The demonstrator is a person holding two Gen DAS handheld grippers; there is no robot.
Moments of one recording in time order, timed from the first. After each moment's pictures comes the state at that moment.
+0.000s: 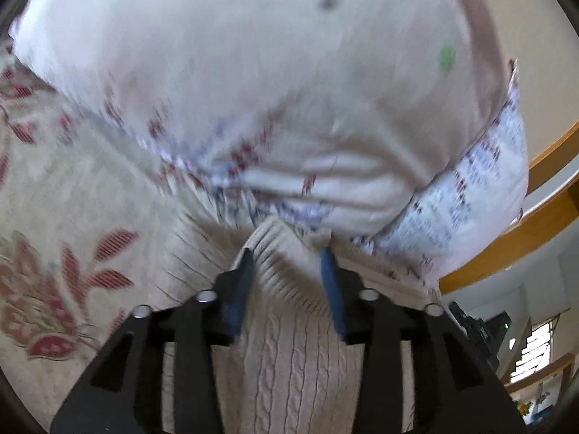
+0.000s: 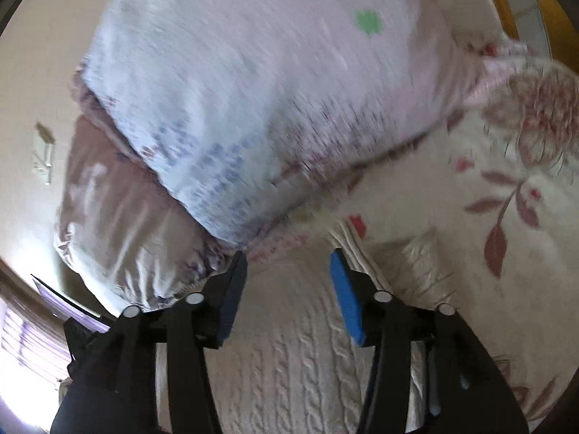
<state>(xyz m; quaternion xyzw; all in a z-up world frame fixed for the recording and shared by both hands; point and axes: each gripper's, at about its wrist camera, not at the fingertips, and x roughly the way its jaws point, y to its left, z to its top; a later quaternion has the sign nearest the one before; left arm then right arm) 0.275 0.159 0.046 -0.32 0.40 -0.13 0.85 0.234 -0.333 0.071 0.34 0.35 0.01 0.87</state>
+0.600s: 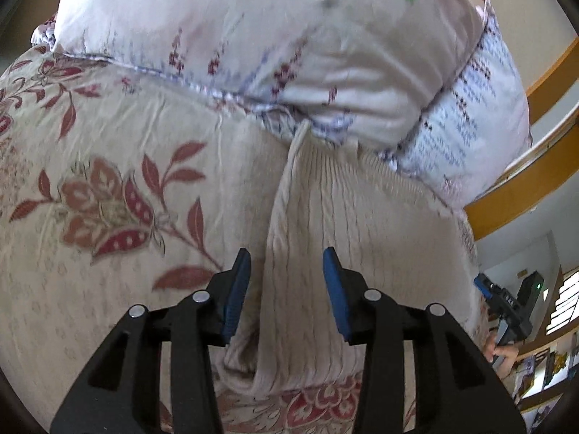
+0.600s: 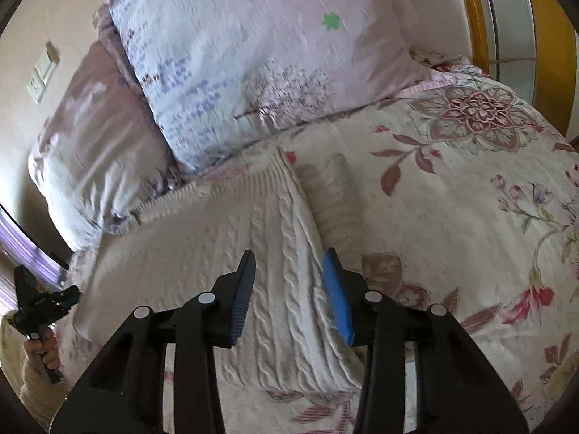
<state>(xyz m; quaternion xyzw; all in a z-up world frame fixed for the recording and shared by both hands) 0.196 0.161 0.023 -0.22 0.46 -0.13 0.85 0.148 -0.326 0.061 0.21 0.41 -0.03 0.89</state>
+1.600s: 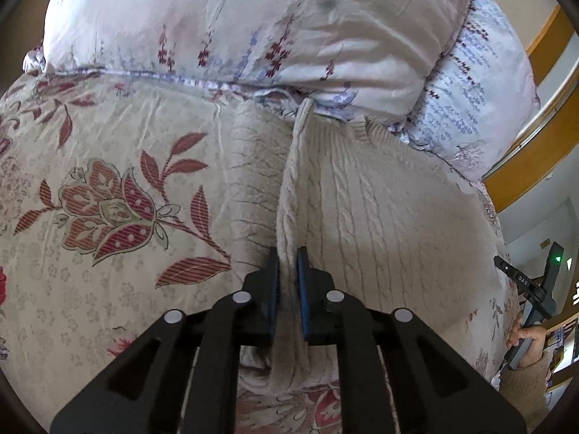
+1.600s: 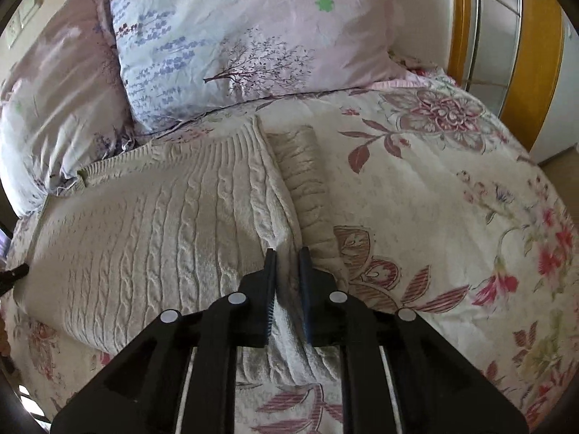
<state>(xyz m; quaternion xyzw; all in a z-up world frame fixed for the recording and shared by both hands) 0.193 0.149 0.016 -0.15 0.47 -0.13 0.86 0.145 -0.301 0.054 0.12 0.45 -0.11 0.88</state>
